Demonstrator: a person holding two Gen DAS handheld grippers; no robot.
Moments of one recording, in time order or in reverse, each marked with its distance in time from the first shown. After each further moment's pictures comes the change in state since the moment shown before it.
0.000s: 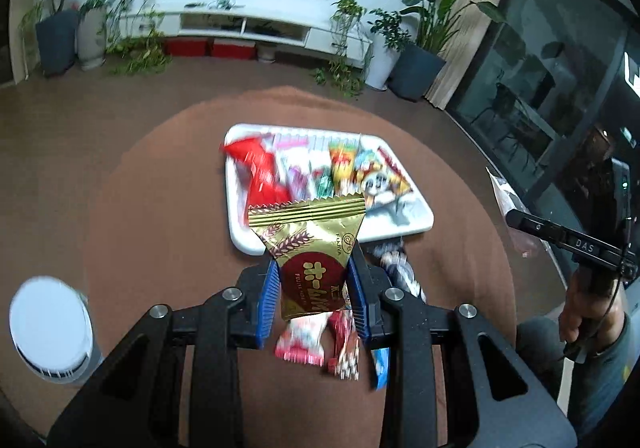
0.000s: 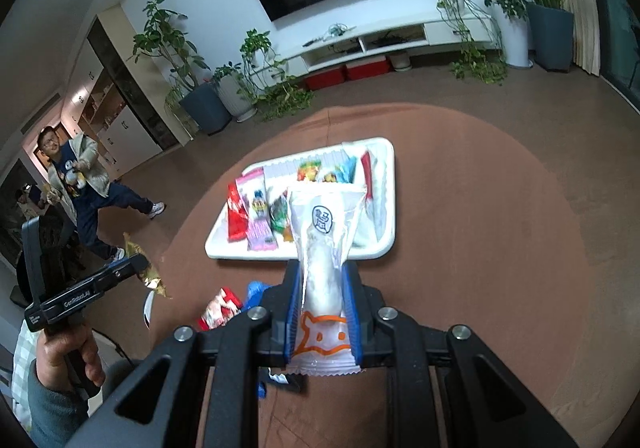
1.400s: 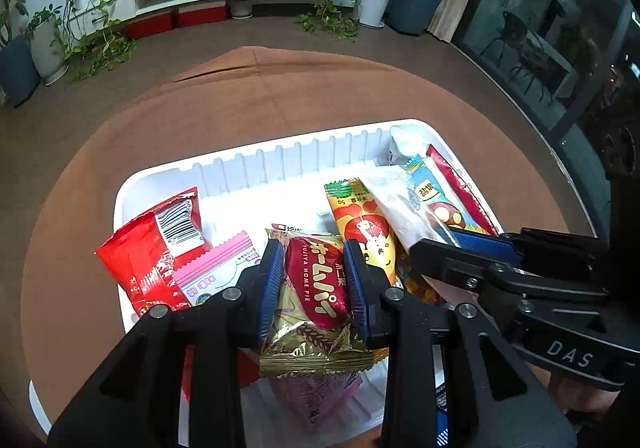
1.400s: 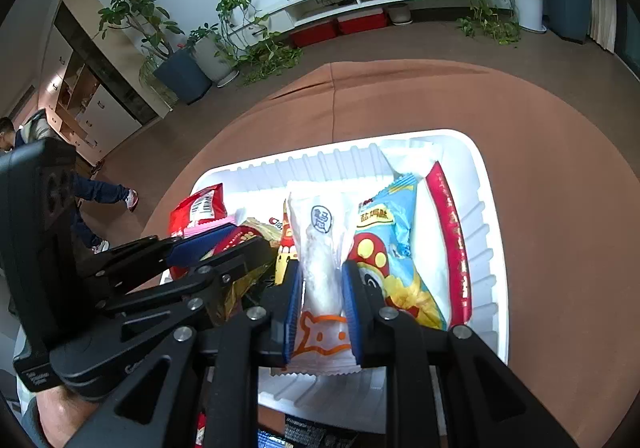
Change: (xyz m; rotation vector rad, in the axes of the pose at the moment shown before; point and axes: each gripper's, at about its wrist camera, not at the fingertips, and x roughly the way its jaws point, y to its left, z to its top) left arm 0.241 -0.027 0.084 0.146 0.229 0.043; right arm 0.194 0.001 0.059 0.063 0.178 -0.031
